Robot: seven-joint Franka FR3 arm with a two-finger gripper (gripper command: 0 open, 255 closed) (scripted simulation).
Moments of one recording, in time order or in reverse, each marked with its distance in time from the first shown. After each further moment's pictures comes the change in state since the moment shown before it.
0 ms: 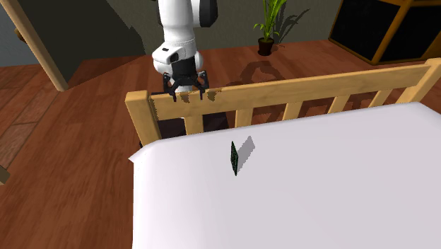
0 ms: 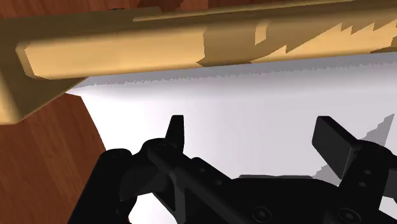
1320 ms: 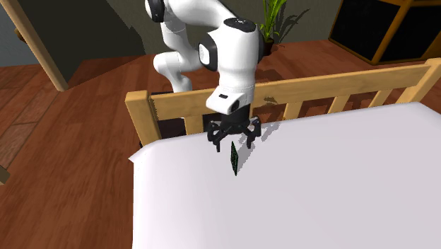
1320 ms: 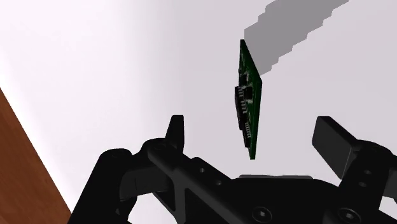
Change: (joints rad) arm 0.078 0.665 0.138 0.585 -0.160 0.173 0.235
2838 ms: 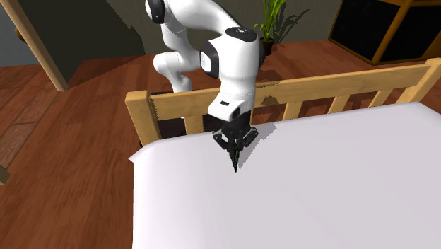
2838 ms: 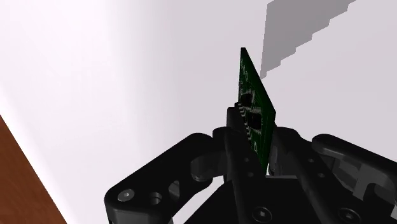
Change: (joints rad) arm 0.003 0.018 0.000 -0.023 -0.008 0.042 0.009
